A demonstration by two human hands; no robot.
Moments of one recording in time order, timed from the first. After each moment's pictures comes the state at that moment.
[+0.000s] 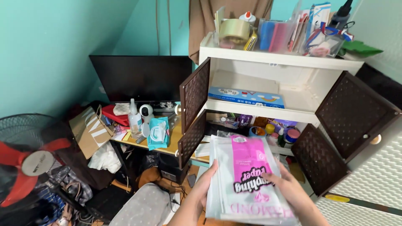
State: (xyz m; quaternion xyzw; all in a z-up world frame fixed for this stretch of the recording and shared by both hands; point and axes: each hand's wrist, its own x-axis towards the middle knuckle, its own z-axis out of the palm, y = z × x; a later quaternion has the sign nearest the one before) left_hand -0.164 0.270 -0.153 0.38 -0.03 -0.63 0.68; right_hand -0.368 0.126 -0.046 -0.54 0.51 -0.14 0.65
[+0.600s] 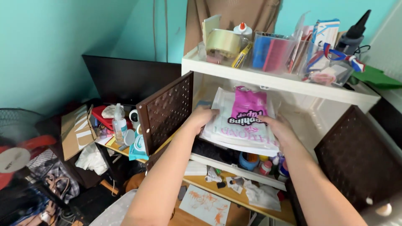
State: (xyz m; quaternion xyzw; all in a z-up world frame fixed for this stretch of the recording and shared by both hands) left_hand -0.015 0.035 -0.003 0.66 -0.24 -0.31 0.64; right_hand -0.227 -0.149 0.027 -0.67 0.36 -0.25 0.60
